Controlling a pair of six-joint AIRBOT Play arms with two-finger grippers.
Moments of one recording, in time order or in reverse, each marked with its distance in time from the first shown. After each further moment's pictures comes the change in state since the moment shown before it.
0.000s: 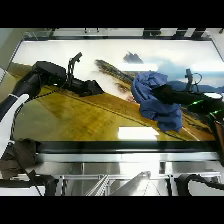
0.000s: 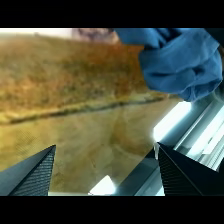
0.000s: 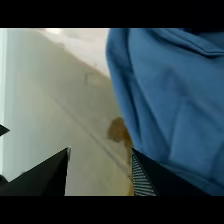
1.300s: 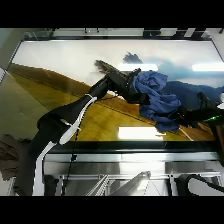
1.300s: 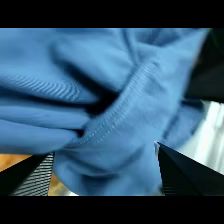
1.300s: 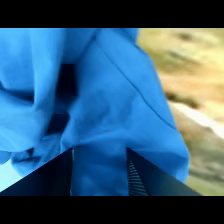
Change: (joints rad) left arm -0.438 -0.638 0.675 -0.069 -0.094 -0.080; right arm -0.202 0.098 -0.090 -0.726 0.092 0.547
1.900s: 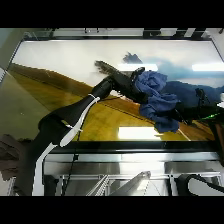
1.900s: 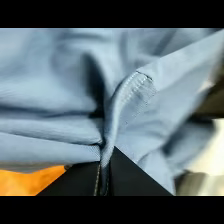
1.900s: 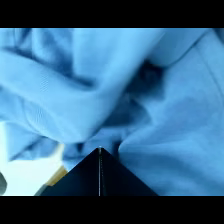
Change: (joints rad) left arm -0.019 0.029 0.041 0.075 -0.029 -0.019; right arm 0.012 0.000 0.000 0.168 0.040 -0.126
